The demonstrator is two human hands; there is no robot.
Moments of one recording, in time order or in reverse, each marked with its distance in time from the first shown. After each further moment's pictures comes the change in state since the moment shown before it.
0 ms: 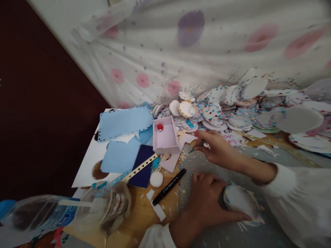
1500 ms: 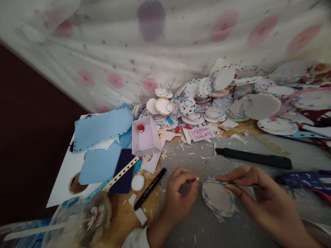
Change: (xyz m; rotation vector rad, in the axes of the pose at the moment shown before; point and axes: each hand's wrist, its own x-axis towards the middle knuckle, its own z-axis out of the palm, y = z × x) left_hand 0.006 0.016 -0.020 -0.385 0.275 -0.009; right_hand -0.155 -0.019 -0.038 0.266 0.417 0.298
